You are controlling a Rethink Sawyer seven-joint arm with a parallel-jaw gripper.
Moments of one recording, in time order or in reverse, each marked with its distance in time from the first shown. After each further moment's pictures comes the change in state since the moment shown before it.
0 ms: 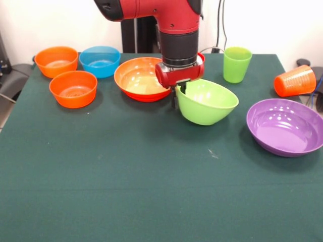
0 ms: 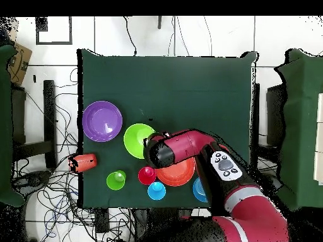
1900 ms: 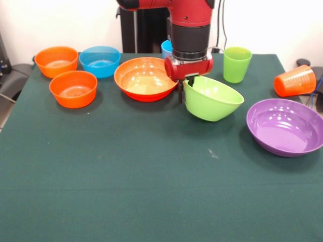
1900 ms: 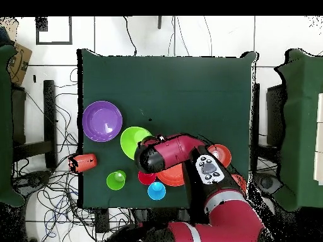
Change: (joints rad) arm 0.132 -0.029 -0.127 0.021 0.068 -0.068 0.000
